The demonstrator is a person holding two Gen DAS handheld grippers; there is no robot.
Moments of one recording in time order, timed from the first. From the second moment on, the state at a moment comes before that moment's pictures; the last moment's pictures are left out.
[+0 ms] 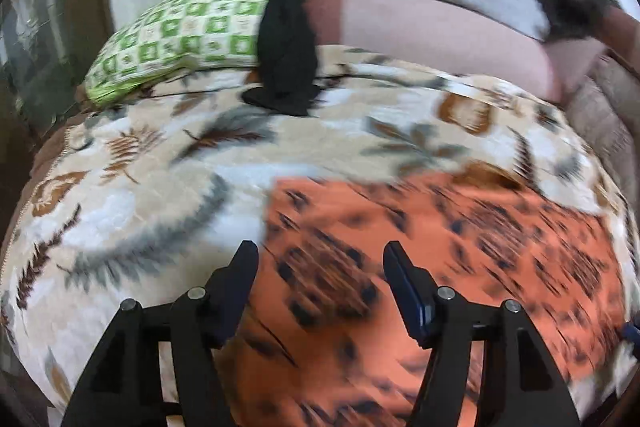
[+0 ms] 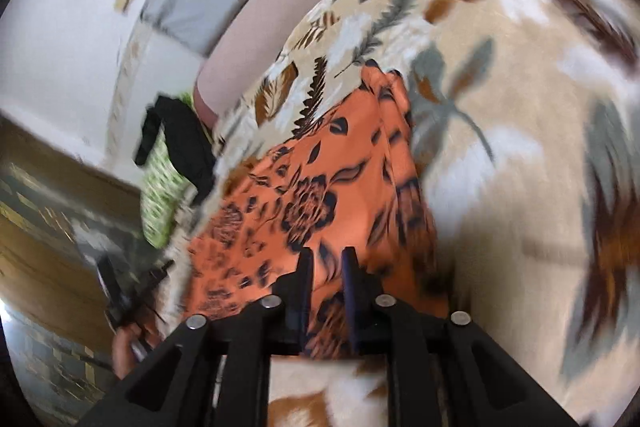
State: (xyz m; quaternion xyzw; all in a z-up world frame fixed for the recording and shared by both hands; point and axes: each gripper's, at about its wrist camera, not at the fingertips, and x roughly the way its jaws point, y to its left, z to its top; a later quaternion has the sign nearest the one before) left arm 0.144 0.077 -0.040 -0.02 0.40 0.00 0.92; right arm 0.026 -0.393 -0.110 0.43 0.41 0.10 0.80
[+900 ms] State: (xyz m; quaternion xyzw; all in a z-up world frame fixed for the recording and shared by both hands) left arm 0.114 -0.011 -0.068 -0.01 0.42 -0.07 0.91; right arm 0.033 -0.400 -0.148 0.54 0.38 0.01 0.75
